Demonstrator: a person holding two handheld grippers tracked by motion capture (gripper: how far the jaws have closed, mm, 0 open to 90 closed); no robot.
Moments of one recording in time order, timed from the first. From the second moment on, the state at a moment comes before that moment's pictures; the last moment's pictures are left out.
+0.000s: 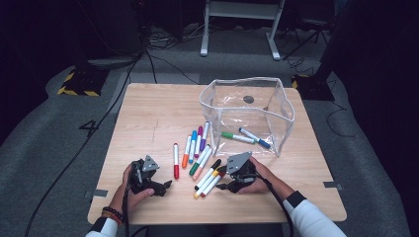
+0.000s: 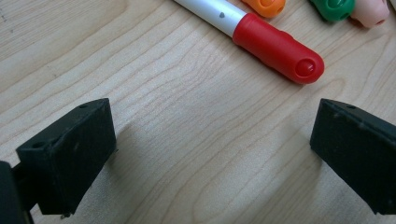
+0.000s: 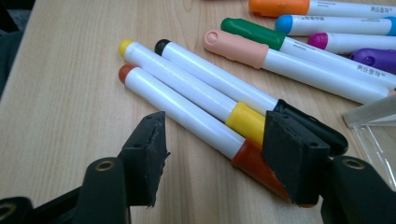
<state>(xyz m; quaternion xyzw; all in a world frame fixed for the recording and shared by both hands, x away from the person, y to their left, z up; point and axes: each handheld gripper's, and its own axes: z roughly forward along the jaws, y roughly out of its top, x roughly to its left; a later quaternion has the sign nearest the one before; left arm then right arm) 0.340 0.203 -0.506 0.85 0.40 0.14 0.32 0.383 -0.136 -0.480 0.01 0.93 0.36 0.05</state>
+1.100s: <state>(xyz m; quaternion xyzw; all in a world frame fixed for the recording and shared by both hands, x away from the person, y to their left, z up) 0.339 0.203 -0.506 0.85 0.39 0.14 0.32 0.331 -0.206 -0.488 0.00 0.94 0.34 0.01</state>
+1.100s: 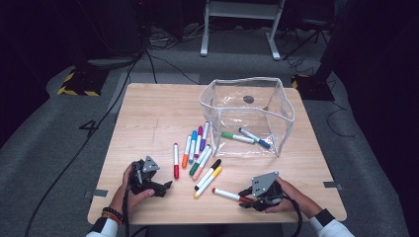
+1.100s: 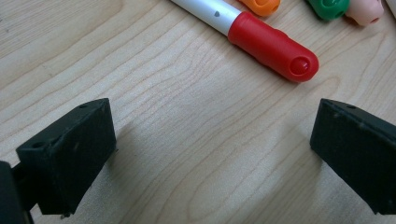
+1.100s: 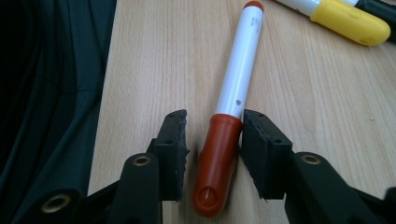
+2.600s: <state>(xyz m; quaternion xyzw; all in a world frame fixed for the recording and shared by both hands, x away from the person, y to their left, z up) 0.338 0.203 -0.506 0.85 0.39 0.14 0.32 0.363 -0.296 -0.318 0.10 0.85 0.47 0.20</state>
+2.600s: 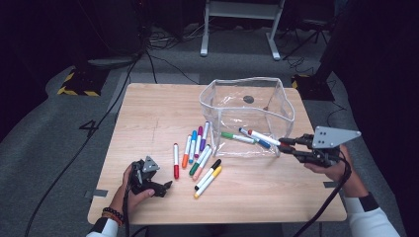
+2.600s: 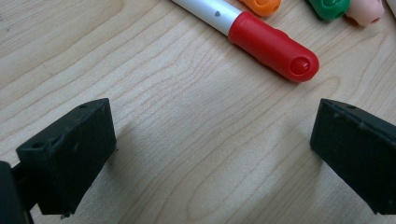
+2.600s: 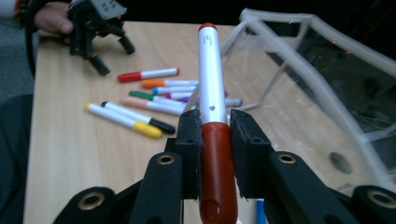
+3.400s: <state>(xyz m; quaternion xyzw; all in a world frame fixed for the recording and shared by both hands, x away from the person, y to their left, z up) 0.338 0.203 -0.506 0.85 0.39 0.14 0.32 0.477 -0.258 -0.277 0.14 0.89 0.37 0.21</state>
